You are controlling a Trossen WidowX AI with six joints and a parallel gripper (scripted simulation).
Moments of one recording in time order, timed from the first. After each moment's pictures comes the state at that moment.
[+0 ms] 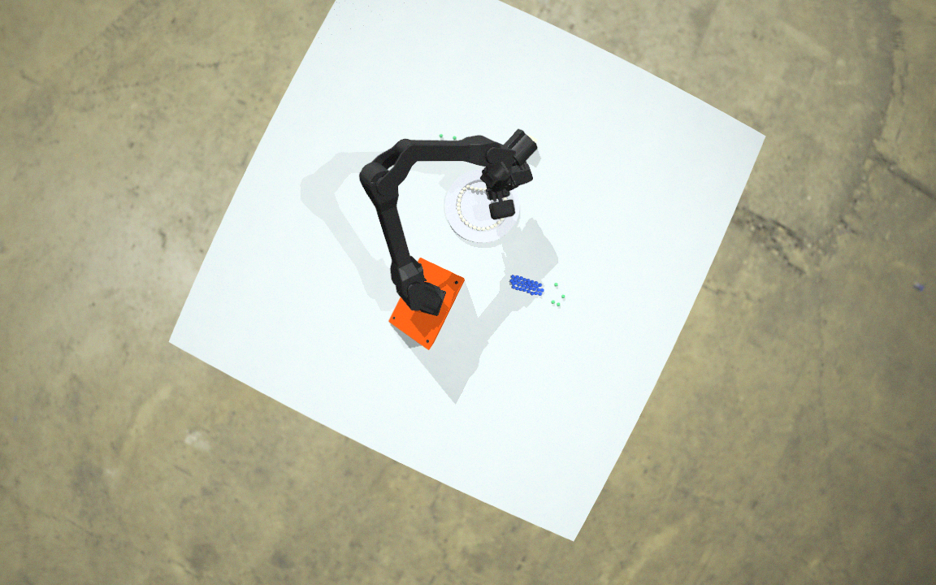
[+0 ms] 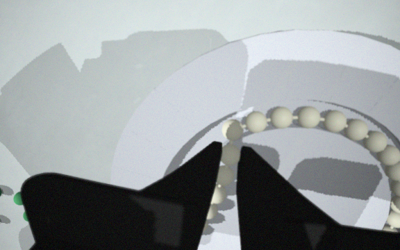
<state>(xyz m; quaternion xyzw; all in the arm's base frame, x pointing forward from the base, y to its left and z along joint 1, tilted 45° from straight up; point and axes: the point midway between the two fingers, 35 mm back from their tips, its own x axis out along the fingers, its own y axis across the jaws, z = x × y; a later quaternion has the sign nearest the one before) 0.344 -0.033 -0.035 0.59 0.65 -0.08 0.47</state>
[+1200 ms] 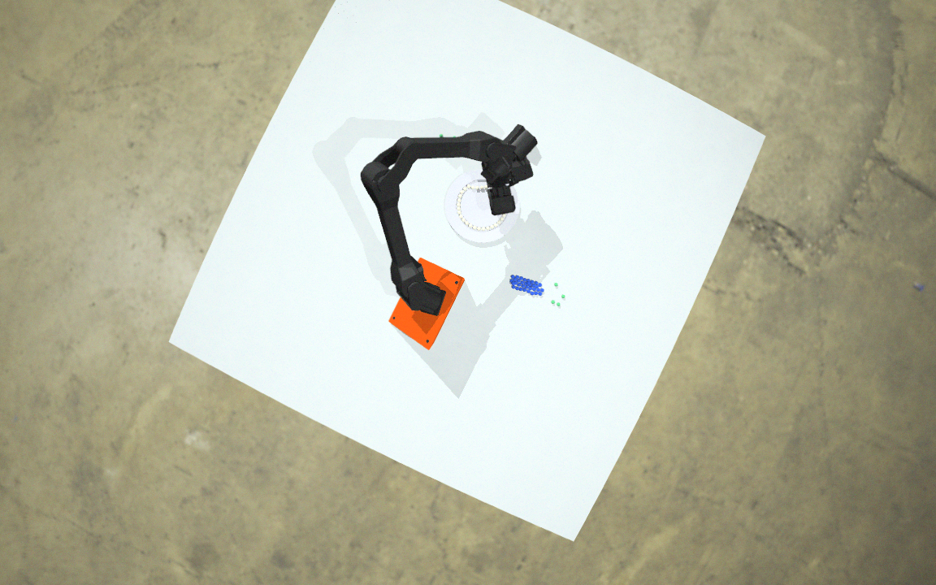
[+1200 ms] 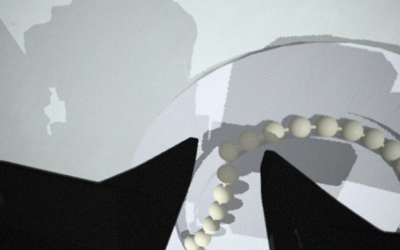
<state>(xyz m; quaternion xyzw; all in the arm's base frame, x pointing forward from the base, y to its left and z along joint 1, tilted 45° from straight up) 0.354 -0.033 -0.032 0.59 0.65 -0.08 0.47</state>
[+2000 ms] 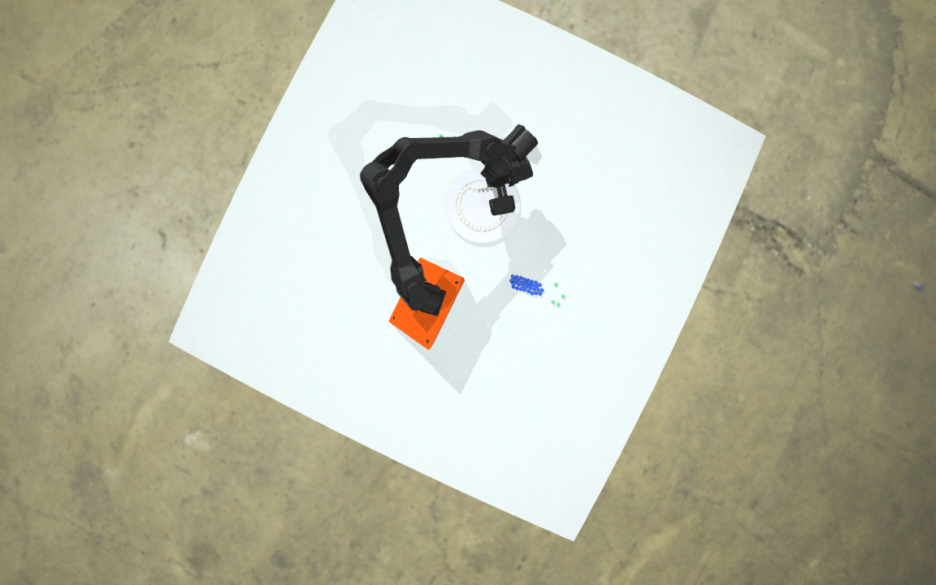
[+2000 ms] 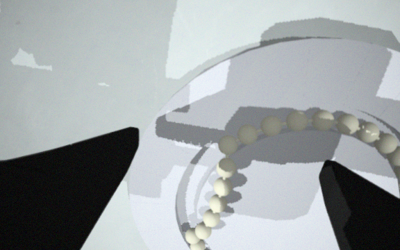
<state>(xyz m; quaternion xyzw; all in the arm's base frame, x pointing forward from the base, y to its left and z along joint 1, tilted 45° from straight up) 0.352 -0.036 -0.028 0.59 0.65 -0.08 0.47</state>
